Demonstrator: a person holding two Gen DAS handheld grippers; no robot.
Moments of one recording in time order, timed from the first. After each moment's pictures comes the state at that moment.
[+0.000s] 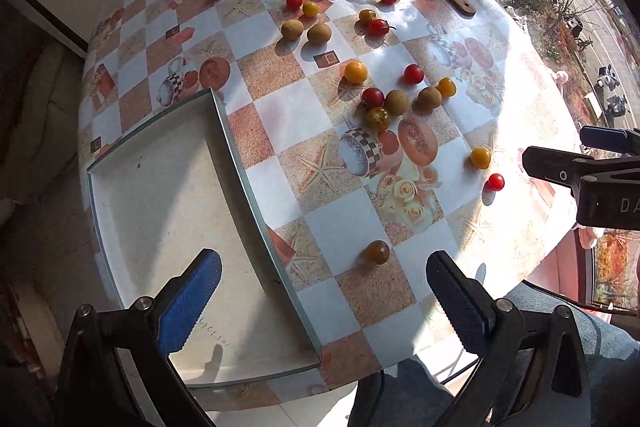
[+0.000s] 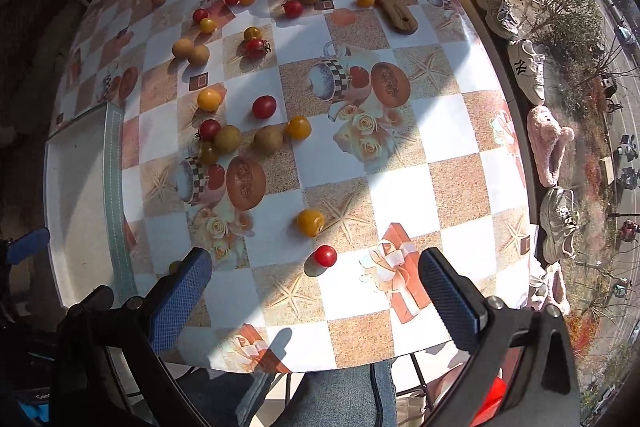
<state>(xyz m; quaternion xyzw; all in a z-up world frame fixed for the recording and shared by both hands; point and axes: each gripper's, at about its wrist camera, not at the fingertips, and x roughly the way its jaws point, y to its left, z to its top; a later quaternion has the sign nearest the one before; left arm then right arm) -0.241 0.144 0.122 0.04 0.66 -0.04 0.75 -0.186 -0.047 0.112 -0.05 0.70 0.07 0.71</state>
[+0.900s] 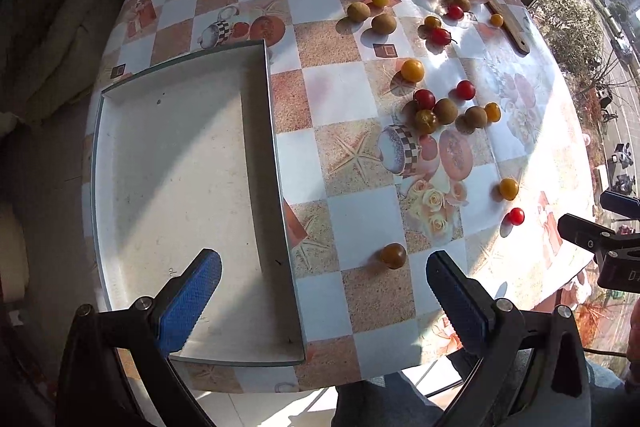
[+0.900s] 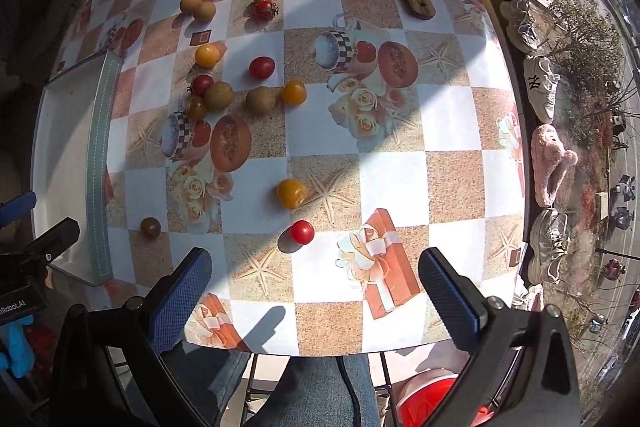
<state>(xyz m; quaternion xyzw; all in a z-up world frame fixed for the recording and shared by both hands) -0.253 0.175 0.100 -0.06 0.66 0.04 0.75 -0.194 -0.058 0.095 -0.11 0.71 0.11 0.68</state>
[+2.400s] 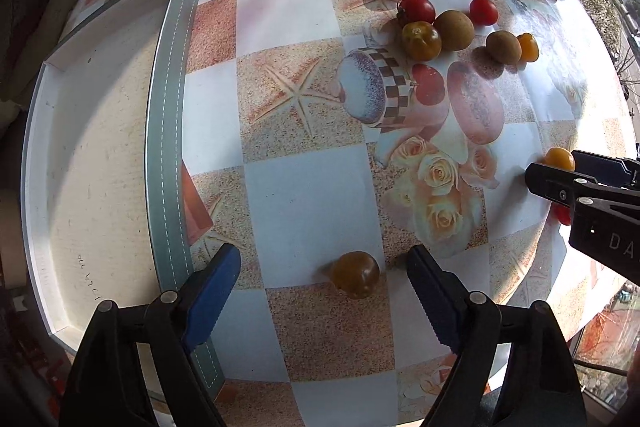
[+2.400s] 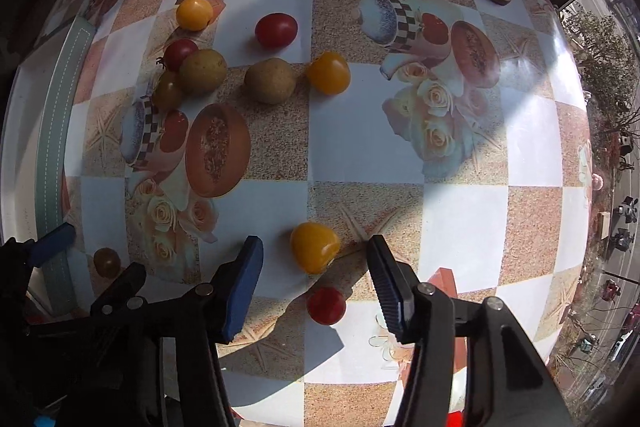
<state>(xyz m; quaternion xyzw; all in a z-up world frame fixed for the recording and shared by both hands) -0.260 0.126 -0.001 -0.05 0.68 0.07 0.73 -0.180 -0.031 0.013 -0.14 0.71 0.14 0.67</state>
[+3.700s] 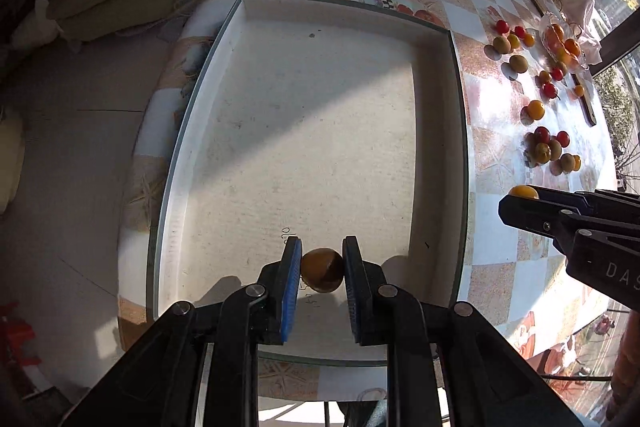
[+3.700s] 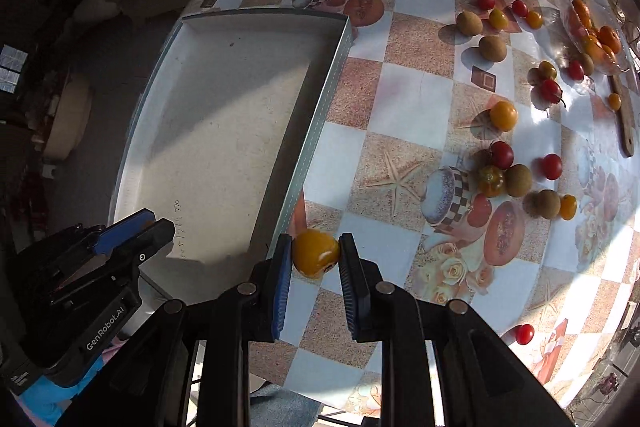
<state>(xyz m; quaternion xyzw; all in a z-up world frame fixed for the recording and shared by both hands) -0.328 0.309 0.063 -0.16 0.63 0.15 0.75 -0.234 0.160 0.070 -0.13 0.69 0.32 0.64</state>
